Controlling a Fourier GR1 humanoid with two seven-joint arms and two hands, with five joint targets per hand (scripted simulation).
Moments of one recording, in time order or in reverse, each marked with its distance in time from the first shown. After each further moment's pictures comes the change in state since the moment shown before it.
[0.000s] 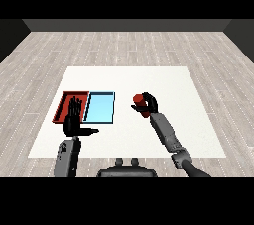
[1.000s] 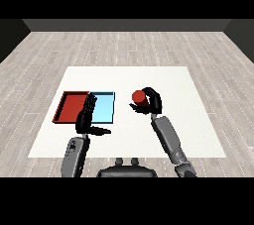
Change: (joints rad) left arm -0.048 -0.041 -0.173 -0.087 -0.080 0.057 0.167; right arm 0.200 -0.007 0.133 -0.657 0.034 -0.109 0.139
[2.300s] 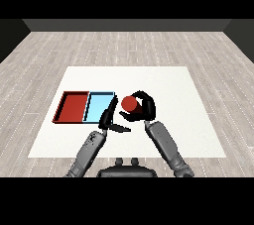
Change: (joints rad) left arm -0.175 -0.004 -0.269 0.309 0.012 0.241 0.030; right arm 0.044 0.027 0.177 -0.198 0.029 -0.114 -0.001
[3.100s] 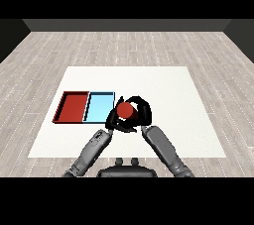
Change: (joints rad) left arm -0.077 0.000 -0.108 0.106 0.120 0.087 -0.039; right arm 0.034 0.000 0.108 -0.038 -0.060 -0.041 -0.035
